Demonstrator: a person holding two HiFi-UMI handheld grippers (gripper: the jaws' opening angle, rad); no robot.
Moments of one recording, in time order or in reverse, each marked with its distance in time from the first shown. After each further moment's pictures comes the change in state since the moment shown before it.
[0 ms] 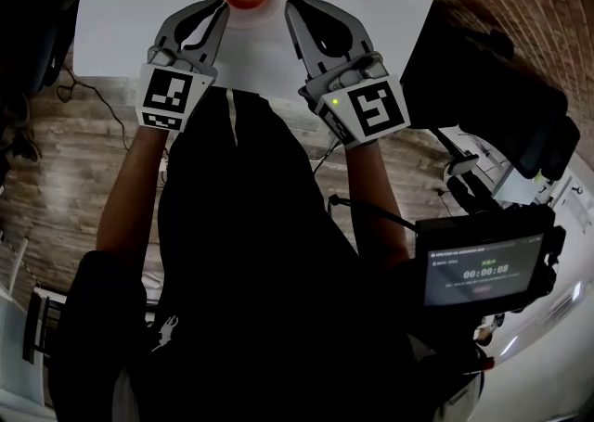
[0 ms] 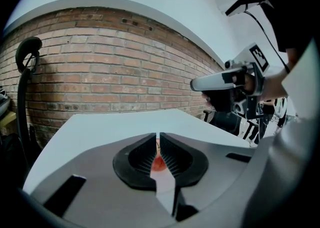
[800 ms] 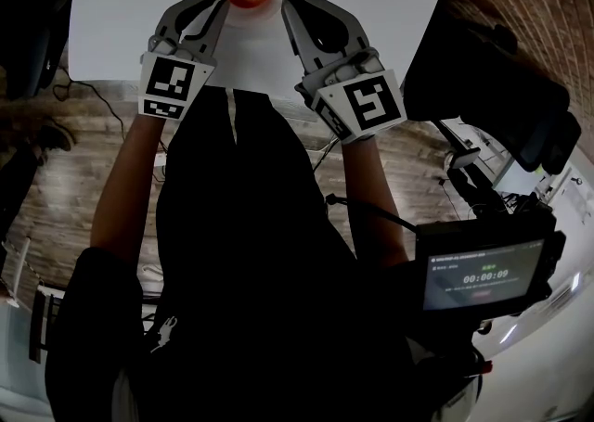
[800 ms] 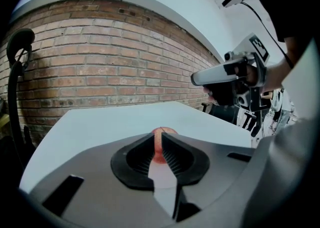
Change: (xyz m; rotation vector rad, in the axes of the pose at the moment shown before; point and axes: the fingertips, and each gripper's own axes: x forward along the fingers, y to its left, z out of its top) left arm 0.011 0.002 -0.018 0.045 0.064 -0.034; right arm 0.002 -0.003 -0.020 0.047 0.076 -0.040
